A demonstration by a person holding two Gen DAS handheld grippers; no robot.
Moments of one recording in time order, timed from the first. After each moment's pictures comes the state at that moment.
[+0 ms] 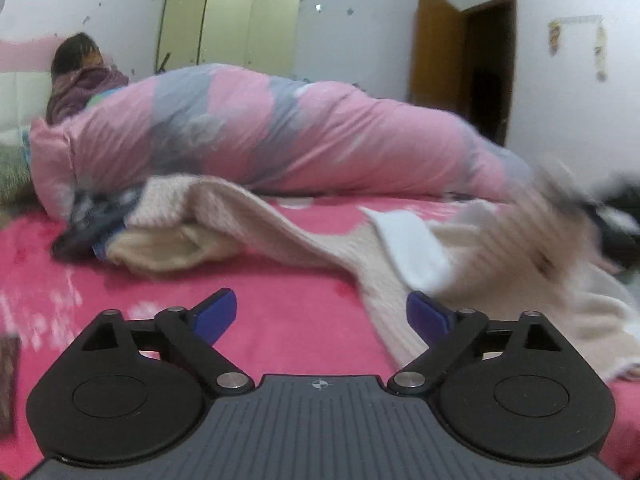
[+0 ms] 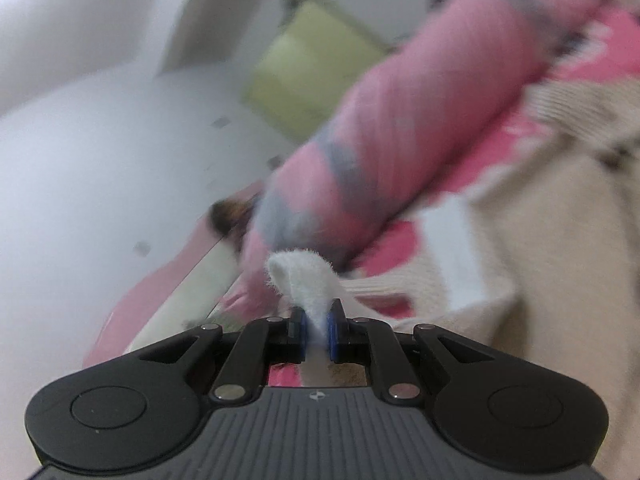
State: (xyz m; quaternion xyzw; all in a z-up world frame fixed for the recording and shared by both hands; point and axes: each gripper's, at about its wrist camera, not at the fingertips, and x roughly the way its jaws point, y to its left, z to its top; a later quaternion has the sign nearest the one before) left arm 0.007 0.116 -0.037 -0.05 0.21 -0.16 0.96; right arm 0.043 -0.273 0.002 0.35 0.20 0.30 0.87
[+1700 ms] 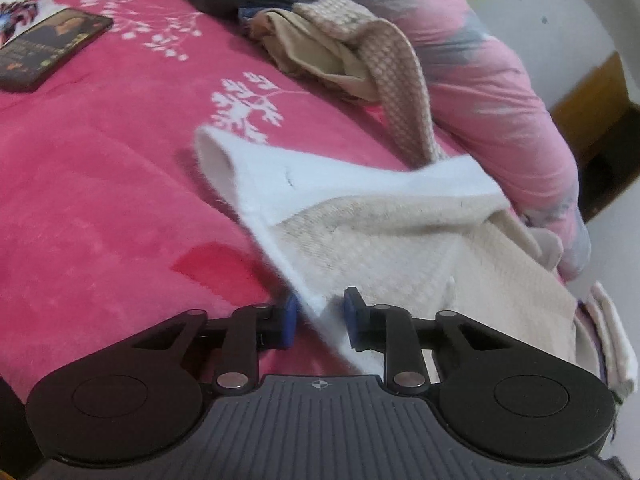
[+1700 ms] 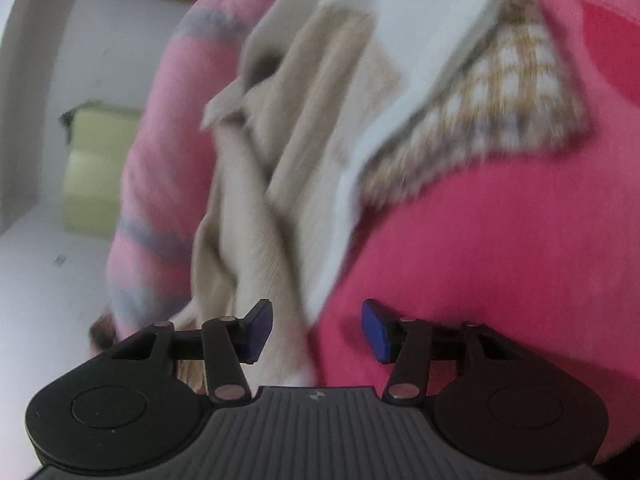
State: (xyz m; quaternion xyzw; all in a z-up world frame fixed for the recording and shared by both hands) left arm 0.009 0.168 -0.123 -0.32 0.36 -0.01 0.88; right arm -0.120 -0.418 -0.157 0.61 0.29 -0.04 0.74
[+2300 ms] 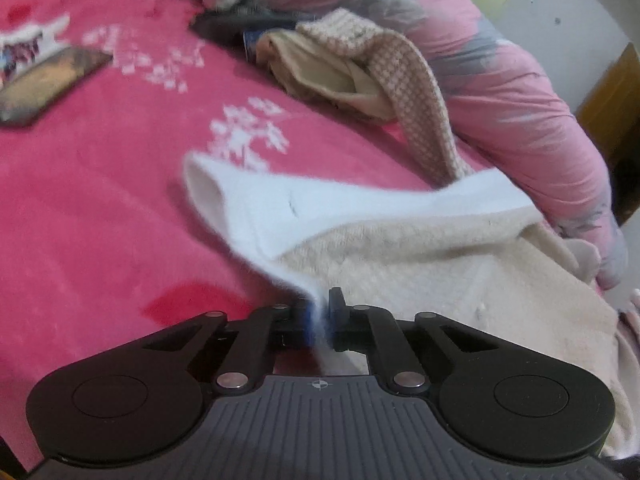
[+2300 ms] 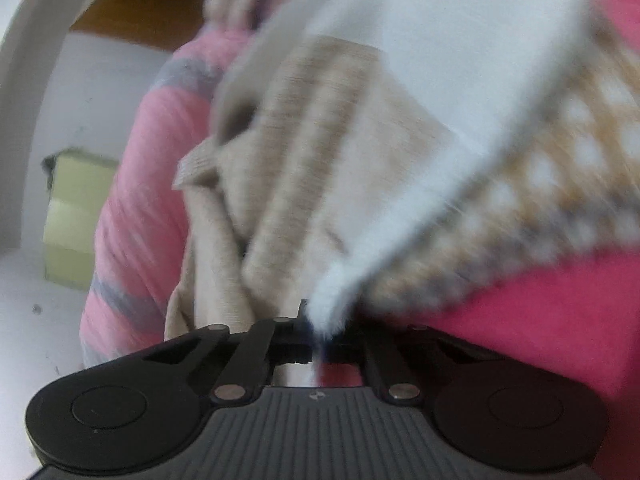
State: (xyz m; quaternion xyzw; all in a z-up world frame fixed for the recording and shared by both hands) left arm 0.031 0.146 -0.115 -0.28 0.33 0.05 0.90; right arm -0.068 -0.394 -0.154 0.56 0.21 -0.09 0.80
